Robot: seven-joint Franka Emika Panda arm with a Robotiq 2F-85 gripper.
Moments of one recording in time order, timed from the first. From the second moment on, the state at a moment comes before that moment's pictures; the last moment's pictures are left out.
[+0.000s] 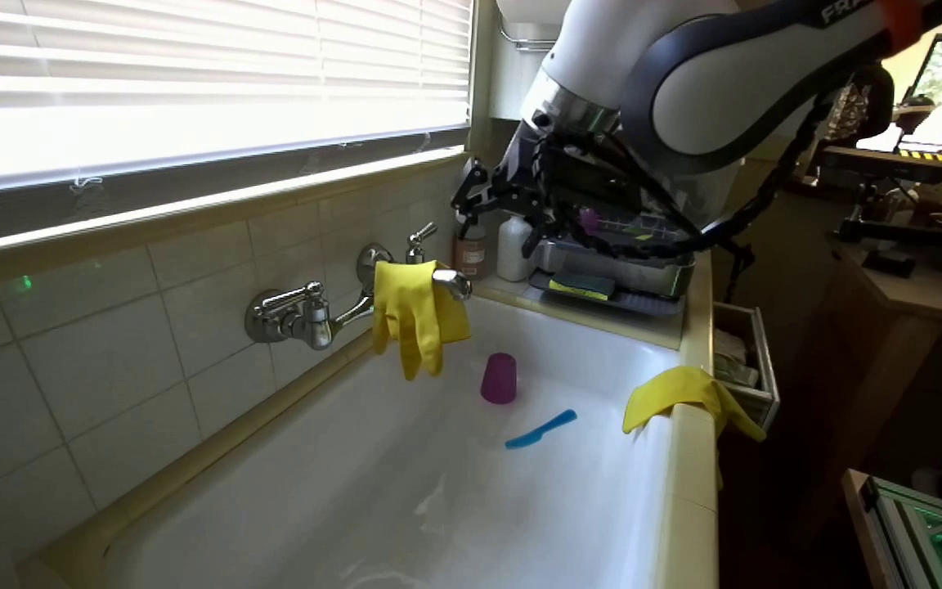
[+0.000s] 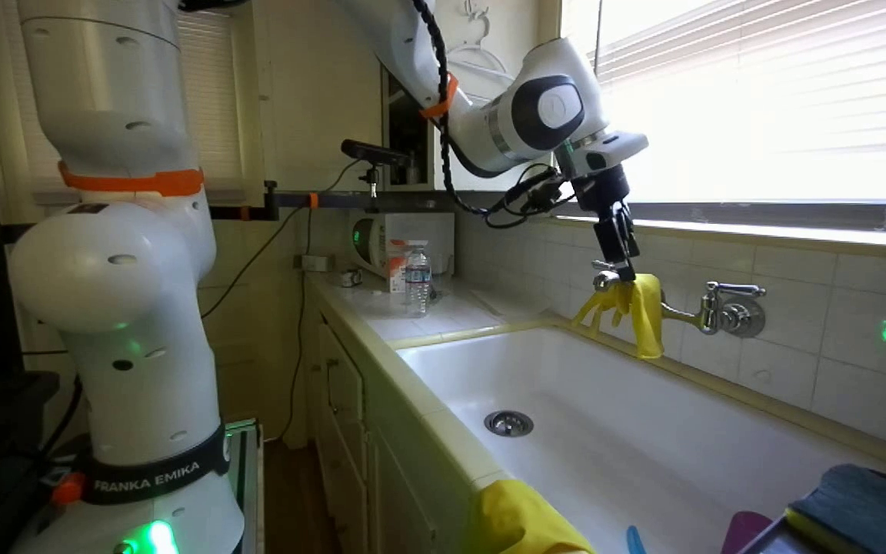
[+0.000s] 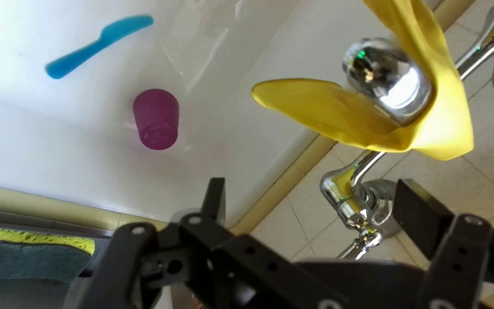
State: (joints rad) arm -0.08 -0.05 0.02 -2.23 -0.24 2.64 1.04
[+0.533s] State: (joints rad) arm -0.06 -0.18 0.02 -2.25 -0.09 2.32 0.55
